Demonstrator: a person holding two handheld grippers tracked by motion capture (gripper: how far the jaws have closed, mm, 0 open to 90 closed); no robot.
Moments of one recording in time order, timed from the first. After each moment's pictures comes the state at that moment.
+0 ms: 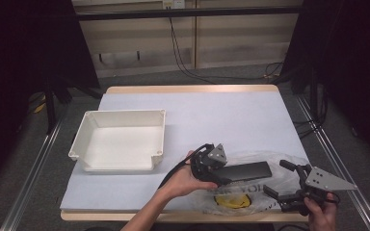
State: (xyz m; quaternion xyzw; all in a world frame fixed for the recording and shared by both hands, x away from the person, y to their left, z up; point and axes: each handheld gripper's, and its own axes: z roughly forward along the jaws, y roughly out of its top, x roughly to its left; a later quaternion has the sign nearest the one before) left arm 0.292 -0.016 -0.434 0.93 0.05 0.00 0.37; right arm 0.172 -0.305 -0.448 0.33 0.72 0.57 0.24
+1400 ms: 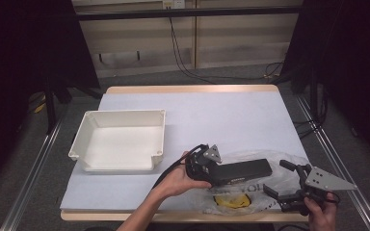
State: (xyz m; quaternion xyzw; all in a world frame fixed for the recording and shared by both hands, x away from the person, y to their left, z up) left arm 0.300 -0.005 -0.439 0.93 0.06 -0.02 0.36; right arm 0.172 -0.305 -0.448 0.33 0.72 0.57 0.24
